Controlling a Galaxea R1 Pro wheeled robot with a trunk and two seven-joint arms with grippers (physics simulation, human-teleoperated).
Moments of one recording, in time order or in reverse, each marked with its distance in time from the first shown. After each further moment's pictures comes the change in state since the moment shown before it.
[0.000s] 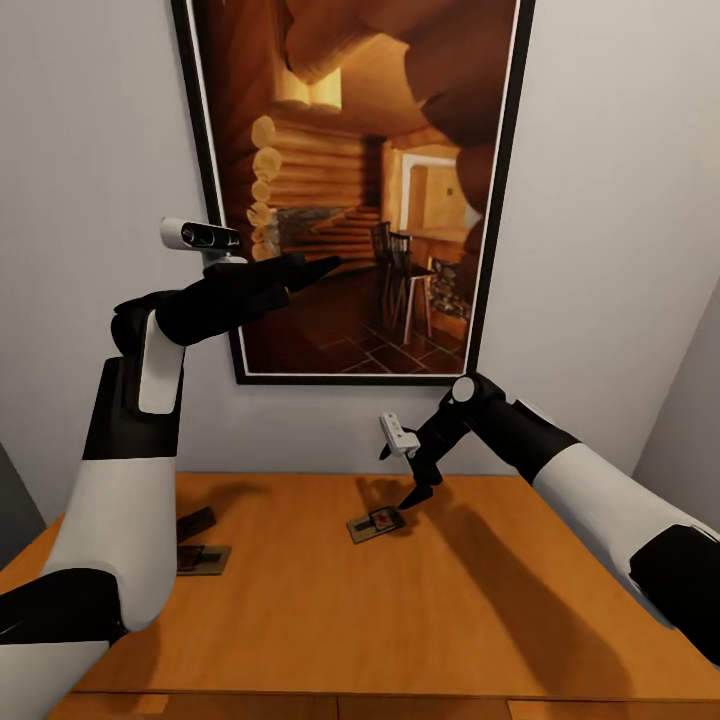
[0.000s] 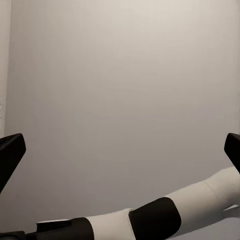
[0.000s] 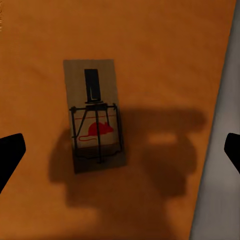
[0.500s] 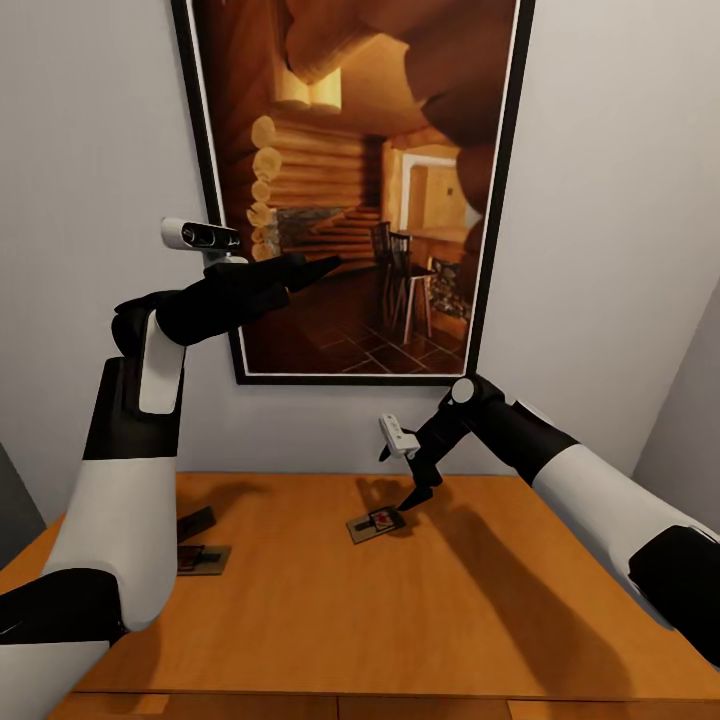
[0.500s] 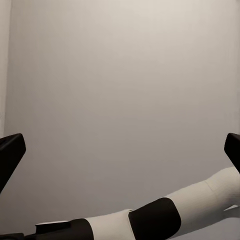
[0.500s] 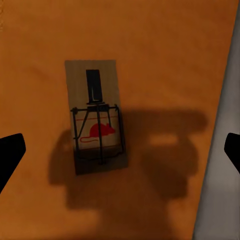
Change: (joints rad) left arm 0.000 -0.002 -0.001 0.000 0.000 0.000 0.000; right arm 0.003 0.002 0.001 0.004 -0.001 -0.003 -0.001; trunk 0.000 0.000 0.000
